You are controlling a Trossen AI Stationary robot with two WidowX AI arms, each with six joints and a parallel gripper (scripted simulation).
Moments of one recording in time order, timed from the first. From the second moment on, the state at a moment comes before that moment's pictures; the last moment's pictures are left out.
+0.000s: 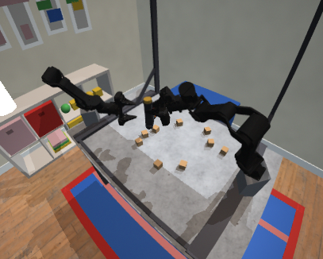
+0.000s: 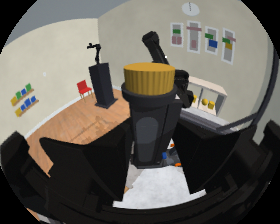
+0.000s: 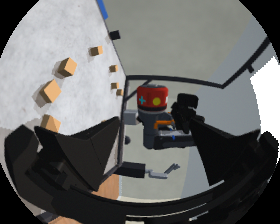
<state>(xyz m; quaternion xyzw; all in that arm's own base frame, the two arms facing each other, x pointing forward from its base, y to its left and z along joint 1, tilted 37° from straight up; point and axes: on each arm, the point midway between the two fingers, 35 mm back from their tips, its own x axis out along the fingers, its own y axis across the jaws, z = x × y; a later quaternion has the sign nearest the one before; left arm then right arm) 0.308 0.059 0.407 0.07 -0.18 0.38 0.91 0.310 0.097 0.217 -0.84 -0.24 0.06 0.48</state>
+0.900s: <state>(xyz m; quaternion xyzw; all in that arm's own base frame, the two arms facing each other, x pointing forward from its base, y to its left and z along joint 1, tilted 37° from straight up) 0.308 0.059 0.407 0.07 -0.18 0.38 0.91 0.319 0.121 0.240 -0.84 -0.18 0.11 0.50</state>
